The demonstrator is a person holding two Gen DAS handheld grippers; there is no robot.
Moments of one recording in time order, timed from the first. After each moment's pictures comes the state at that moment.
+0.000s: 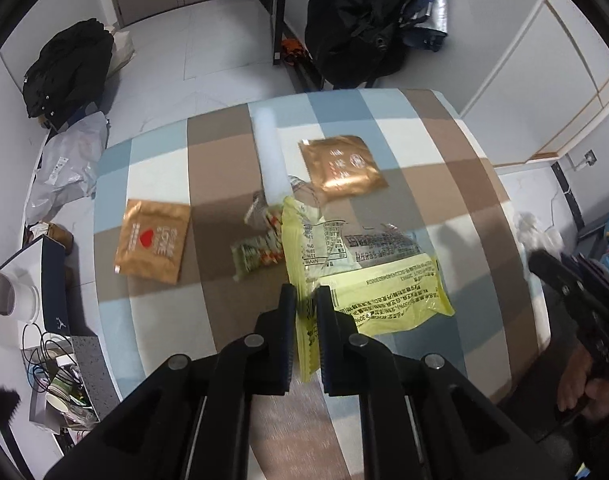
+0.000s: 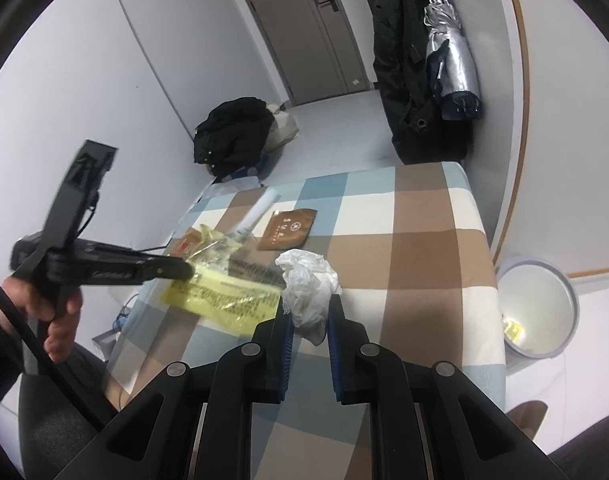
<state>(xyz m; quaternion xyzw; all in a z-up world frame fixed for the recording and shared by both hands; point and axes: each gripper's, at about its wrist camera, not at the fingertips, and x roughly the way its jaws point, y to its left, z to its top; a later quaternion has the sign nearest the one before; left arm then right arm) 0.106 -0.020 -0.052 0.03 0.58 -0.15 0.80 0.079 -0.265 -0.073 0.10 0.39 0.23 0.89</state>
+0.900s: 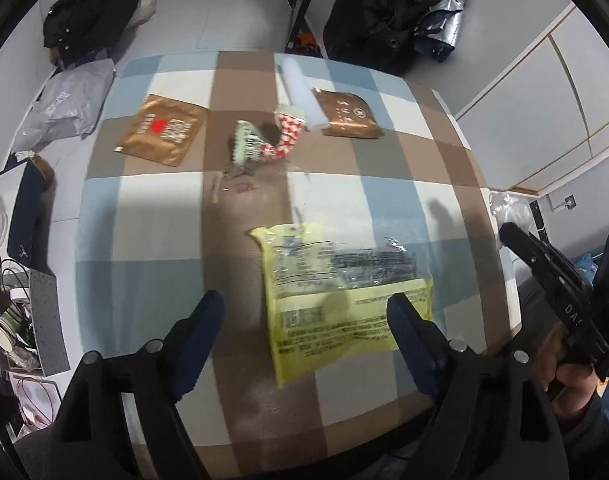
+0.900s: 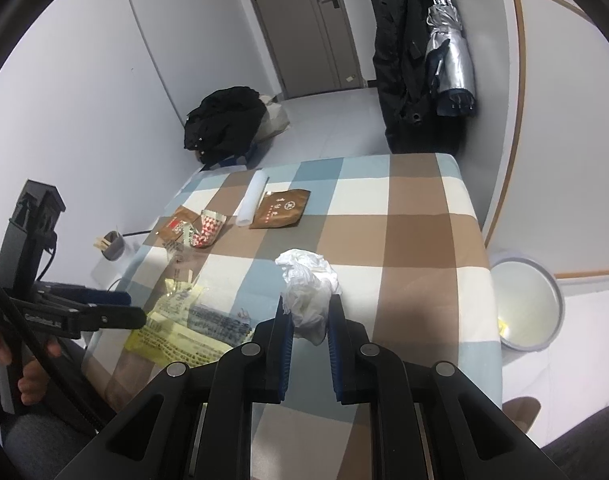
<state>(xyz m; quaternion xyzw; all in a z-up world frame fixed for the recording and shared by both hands) 0.066 -0.003 -0.077 -0.08 0.58 -0.15 0.79 0.063 -0.256 -0.083 0.06 0.40 0.21 0.89</state>
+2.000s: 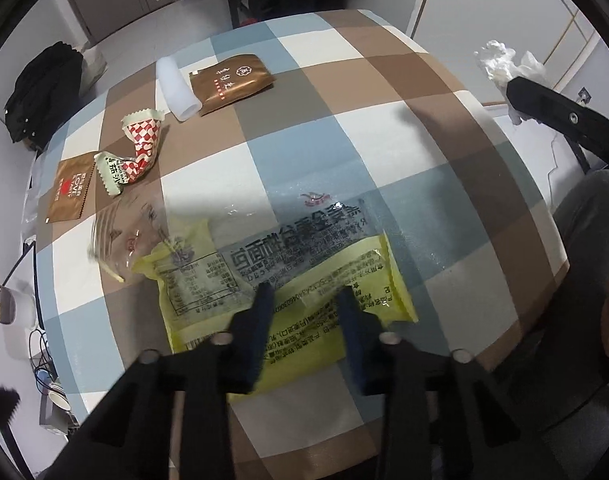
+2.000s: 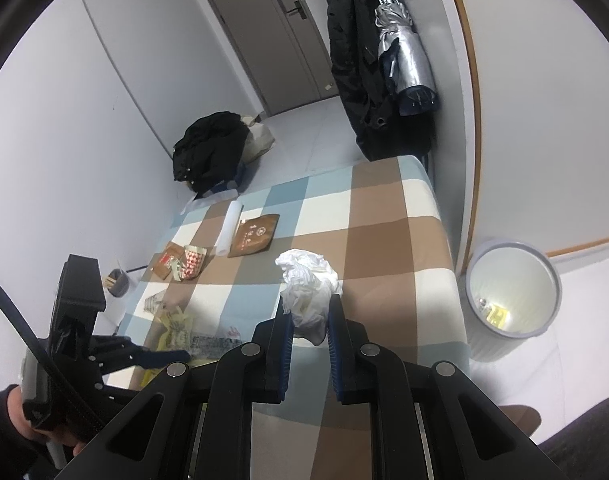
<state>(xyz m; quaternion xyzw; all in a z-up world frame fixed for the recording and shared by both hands) 0.048 -0.111 -0.112 0.10 0.59 -0.17 0.79 0.067 -0.300 -0.075 0.13 0.39 0.19 0.89</state>
